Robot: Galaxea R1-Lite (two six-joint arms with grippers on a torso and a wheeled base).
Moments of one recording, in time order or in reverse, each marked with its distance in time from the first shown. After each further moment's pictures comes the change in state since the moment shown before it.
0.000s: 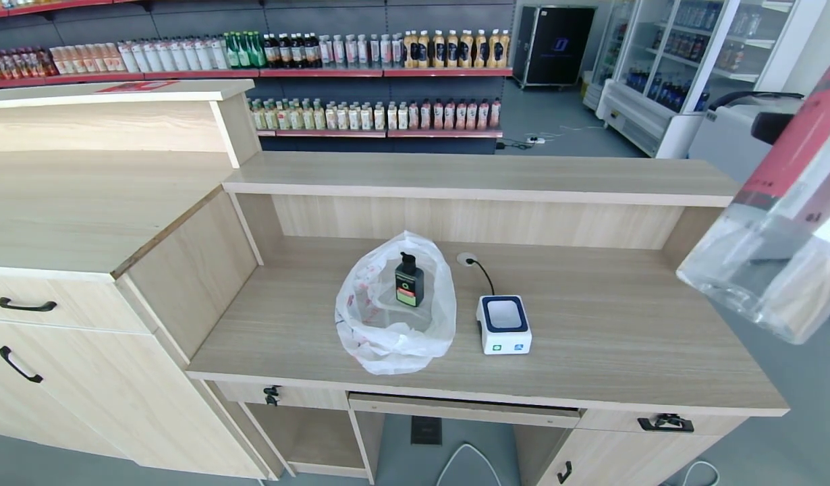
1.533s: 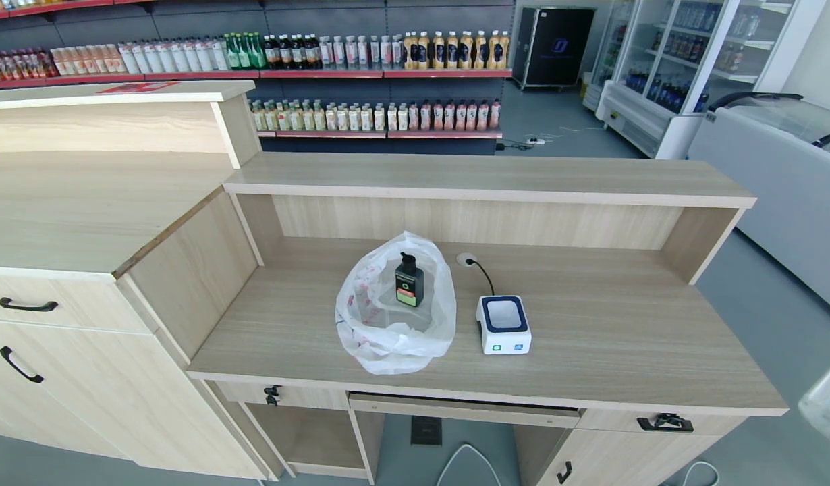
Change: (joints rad) left arm 0.000 0.000 0.000 0.000 0.000 0.000; right arm 0.060 -0.202 0.166 -0.010 -0.005 0.041
